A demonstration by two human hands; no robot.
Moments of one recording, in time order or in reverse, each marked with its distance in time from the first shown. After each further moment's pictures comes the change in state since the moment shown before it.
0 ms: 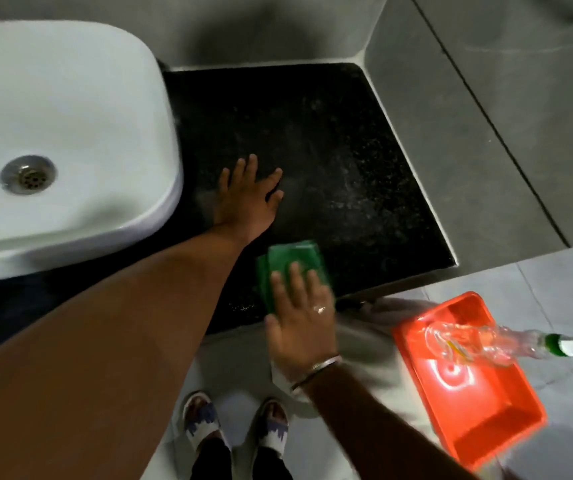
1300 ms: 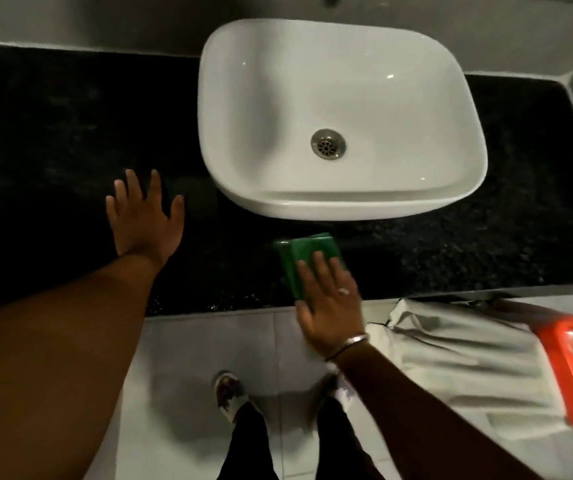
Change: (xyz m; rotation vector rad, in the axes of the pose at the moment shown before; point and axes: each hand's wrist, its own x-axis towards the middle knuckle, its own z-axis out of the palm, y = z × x) left_hand -0.277 -0.506 -0.124 0.052 0.142 -0.614; right_hand -0.046 -0.346 0.080 -0.044 -0.087 -0.236
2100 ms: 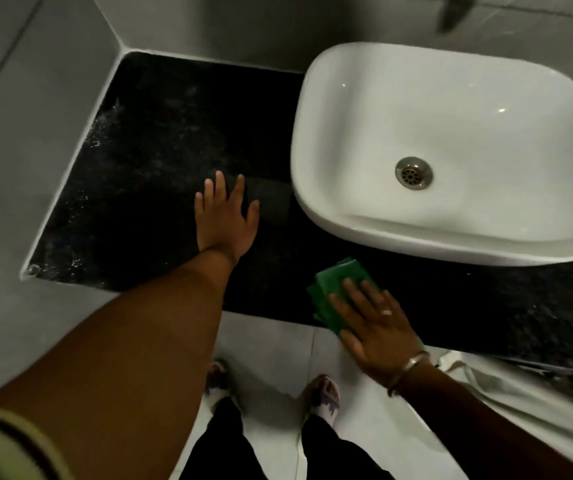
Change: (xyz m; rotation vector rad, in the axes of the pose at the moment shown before) left_hand 0.002 -0.002 0.003 -0.033 -0.012 -0.049; right_hand 0.023 0.007 -0.009 -0.195 -0.146 -0.433
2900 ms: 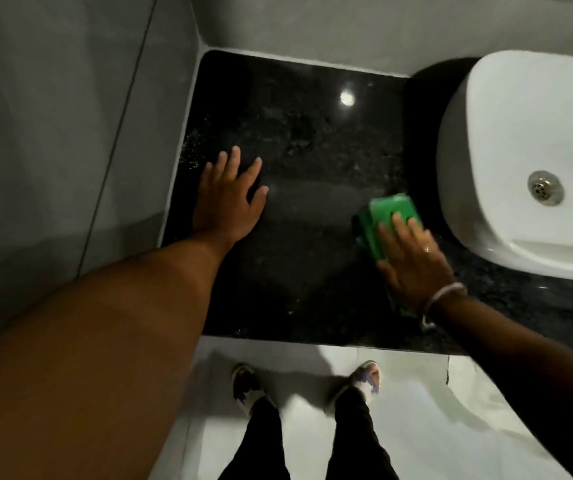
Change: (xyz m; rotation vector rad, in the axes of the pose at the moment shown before) left_hand 0.130 -0.216 -0.047 -0.045 -0.015 0.316; right_hand 0.211 -0.125 -0.032 -0.124 0.024 0.155
